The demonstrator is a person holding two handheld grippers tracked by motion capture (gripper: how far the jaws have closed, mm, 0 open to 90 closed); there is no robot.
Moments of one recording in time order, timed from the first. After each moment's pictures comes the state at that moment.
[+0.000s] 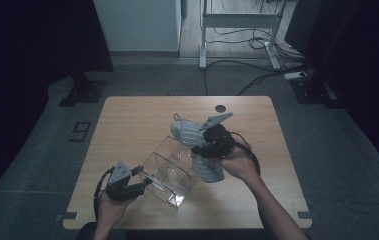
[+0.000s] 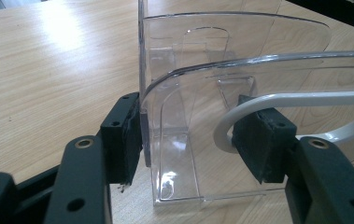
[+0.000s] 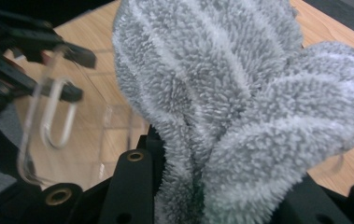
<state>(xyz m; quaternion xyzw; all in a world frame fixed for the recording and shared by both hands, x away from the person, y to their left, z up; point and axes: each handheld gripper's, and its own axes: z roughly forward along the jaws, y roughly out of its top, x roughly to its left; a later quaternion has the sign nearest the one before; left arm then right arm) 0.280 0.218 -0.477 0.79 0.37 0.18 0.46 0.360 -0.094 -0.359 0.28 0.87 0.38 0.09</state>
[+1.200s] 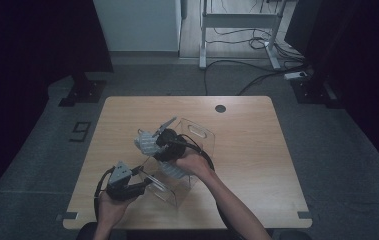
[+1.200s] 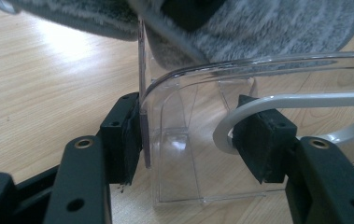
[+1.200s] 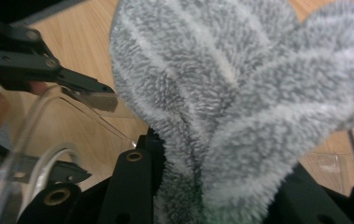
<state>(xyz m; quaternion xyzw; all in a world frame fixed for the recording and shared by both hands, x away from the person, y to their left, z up) 0.281 0.217 -0.478 0.79 0.37 0.18 0.46 0.392 0.027 -0.414 0.24 0.91 0.33 0.05</state>
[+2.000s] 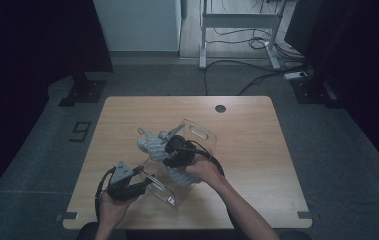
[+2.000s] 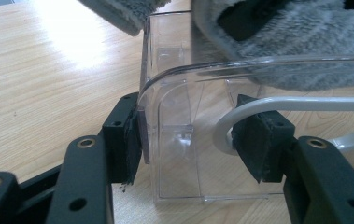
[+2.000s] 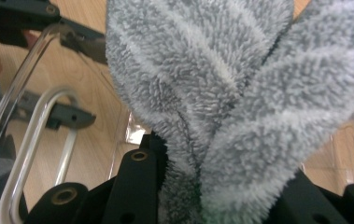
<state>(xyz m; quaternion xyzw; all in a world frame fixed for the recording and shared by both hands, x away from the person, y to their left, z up) 0.280 0.213 -0.476 0.79 0.39 0.19 0.44 0.373 -0.001 -0.418 0.23 0.92 0.32 0.06</state>
